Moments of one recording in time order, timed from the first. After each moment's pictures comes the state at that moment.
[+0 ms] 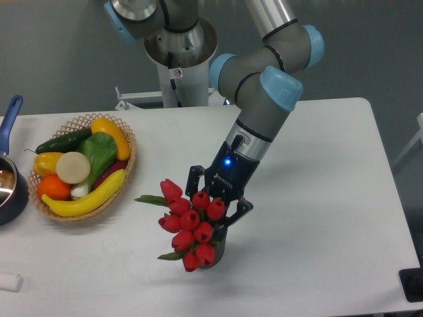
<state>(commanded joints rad) 2.57 -1.89 -1.75 -0.69 0.78 1.15</state>
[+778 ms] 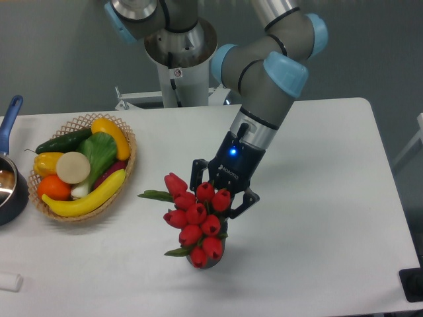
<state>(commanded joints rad) 2.59 -1.83 -1.73 -0.69 0.74 1.04</state>
